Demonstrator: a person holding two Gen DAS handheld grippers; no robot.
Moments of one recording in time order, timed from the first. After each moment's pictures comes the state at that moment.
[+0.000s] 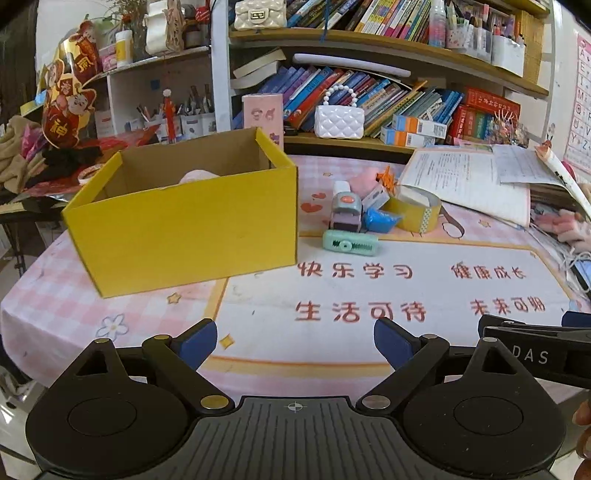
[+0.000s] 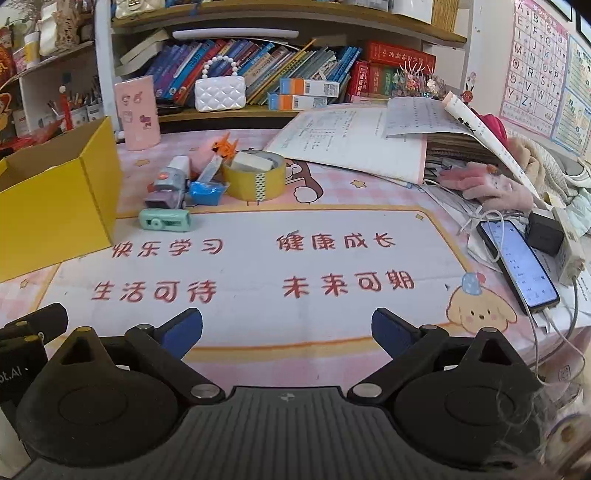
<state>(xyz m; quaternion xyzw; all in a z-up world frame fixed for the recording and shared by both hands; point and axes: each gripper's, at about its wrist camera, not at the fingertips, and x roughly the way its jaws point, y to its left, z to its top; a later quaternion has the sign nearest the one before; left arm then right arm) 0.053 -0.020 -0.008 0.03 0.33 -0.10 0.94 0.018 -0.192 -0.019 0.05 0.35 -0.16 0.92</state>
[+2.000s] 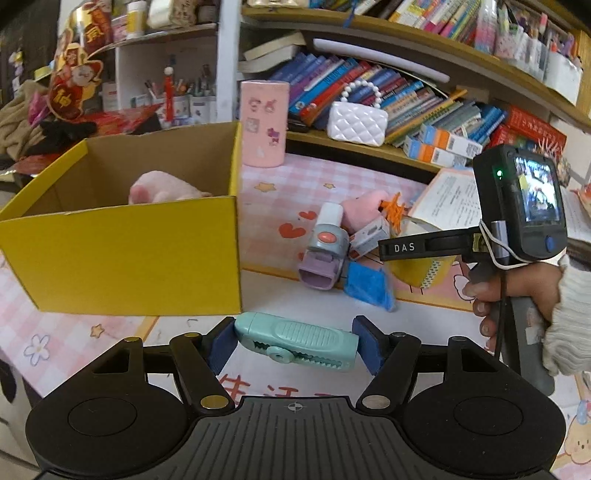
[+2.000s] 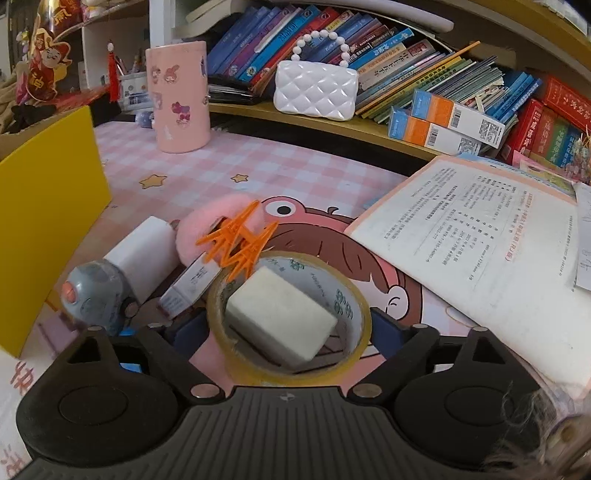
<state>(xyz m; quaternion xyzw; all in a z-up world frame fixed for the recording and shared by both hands) 0.137 -0.090 -0.008 -0.03 0.35 -0.04 0.93 0.289 -0.273 -0.055 -0.04 0.37 0.05 0.93</state>
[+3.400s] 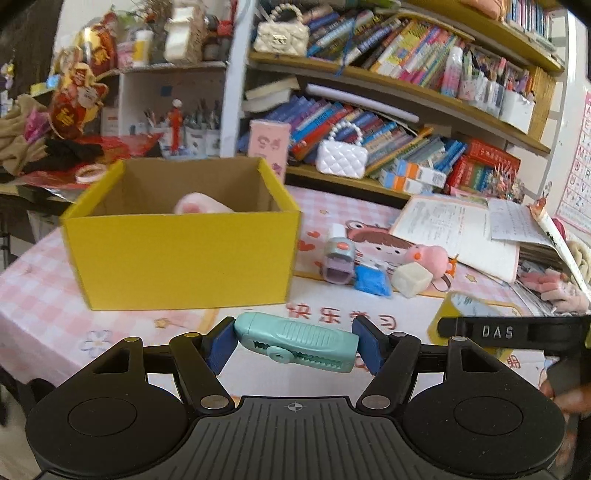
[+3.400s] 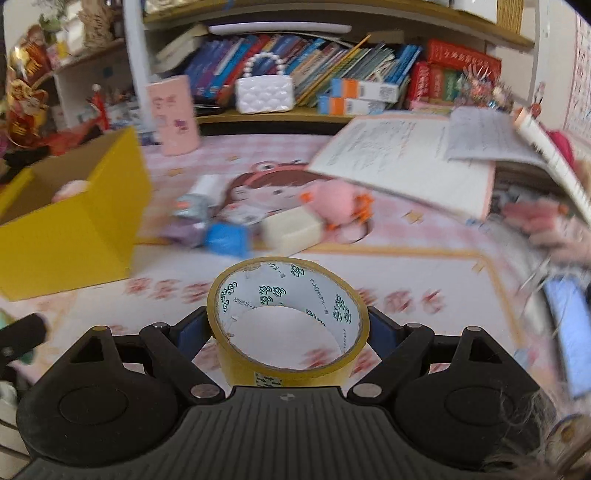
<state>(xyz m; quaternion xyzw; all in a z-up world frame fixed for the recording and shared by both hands) 0.056 0.003 0.015 -0.04 0.29 -0.11 0.95 0.079 -0.228 0.000 0.06 0.37 -0.05 0.93</state>
